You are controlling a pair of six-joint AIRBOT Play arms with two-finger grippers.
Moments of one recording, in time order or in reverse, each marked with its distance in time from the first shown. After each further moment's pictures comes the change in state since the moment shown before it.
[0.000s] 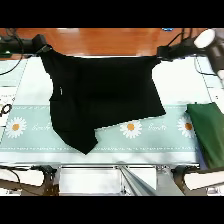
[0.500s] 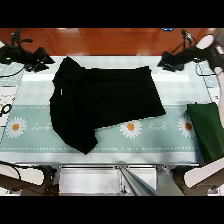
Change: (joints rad) left arm 0.080 0.000 -0.023 0.122 -0.288 -0.144; right arm -0.181 -0.136 0.097 0.121 0.331 0.076
